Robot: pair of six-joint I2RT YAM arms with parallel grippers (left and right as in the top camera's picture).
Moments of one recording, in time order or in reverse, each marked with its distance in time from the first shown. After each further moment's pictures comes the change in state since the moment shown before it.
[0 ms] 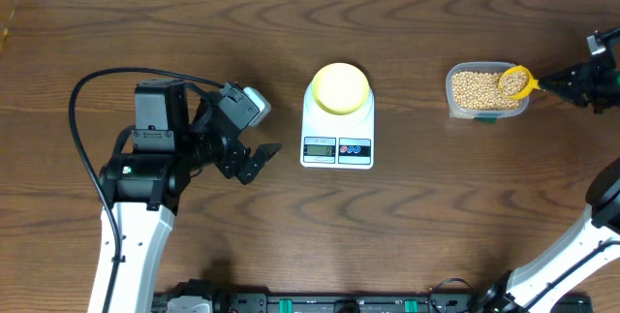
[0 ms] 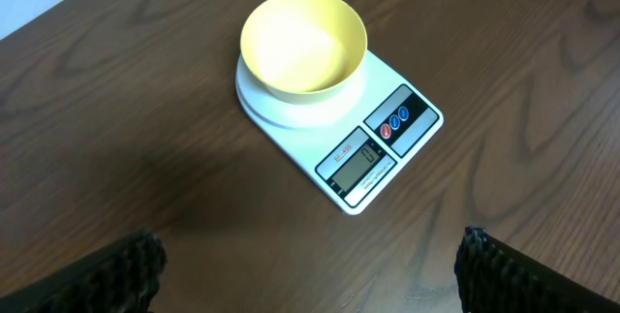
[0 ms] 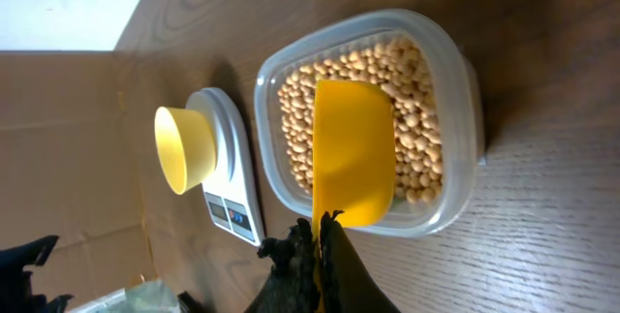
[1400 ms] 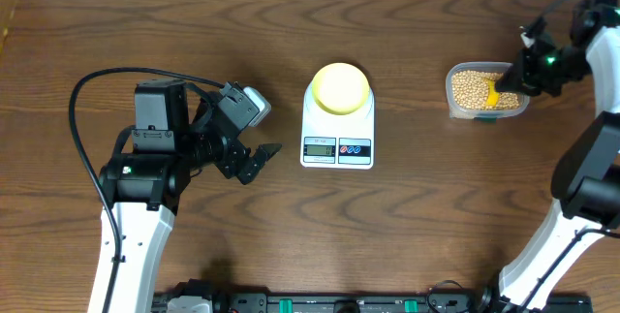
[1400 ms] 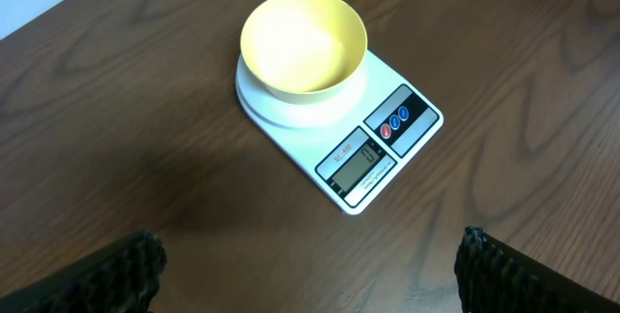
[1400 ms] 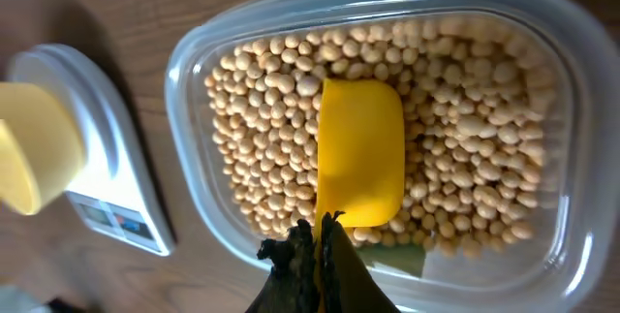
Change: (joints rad) left arm 0.000 0.000 0.000 0.000 0.000 0.000; right arm 0.274 0.000 0.000 0.096 0.383 0.183
